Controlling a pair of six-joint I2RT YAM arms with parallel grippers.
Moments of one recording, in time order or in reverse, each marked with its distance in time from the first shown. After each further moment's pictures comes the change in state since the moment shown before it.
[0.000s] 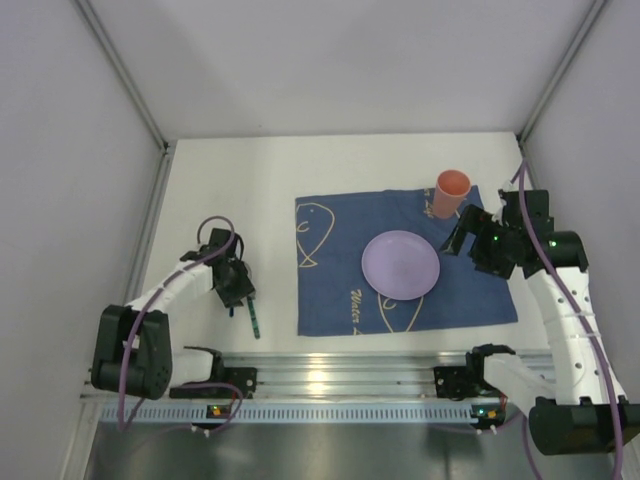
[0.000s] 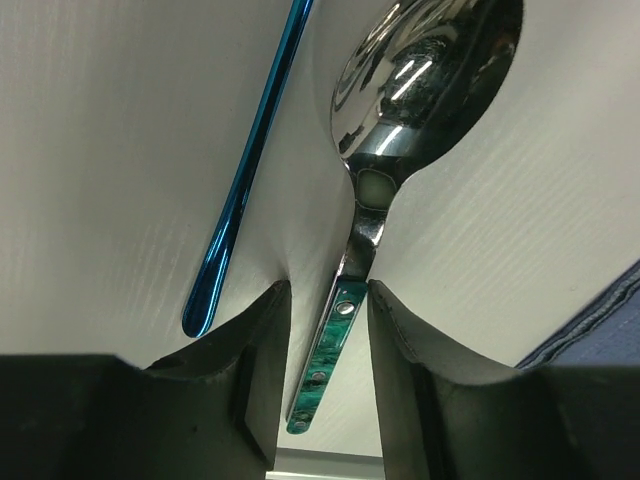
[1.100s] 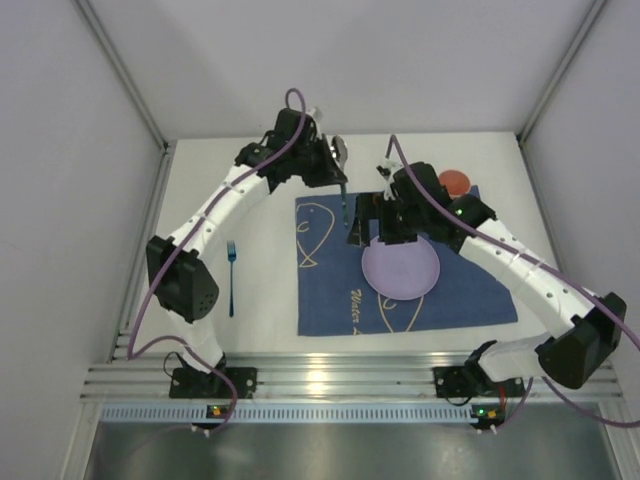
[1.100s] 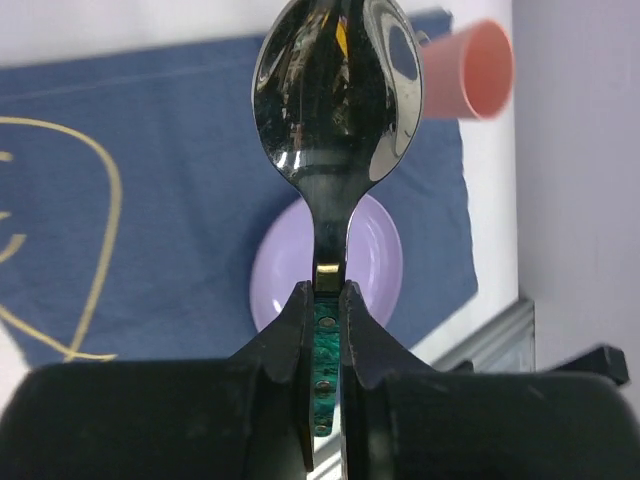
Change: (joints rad) left arm -0.322 0.542 1.182 -0.036 0.259 0.036; right arm 0.628 0.352 0.195 0.335 0.030 0.035
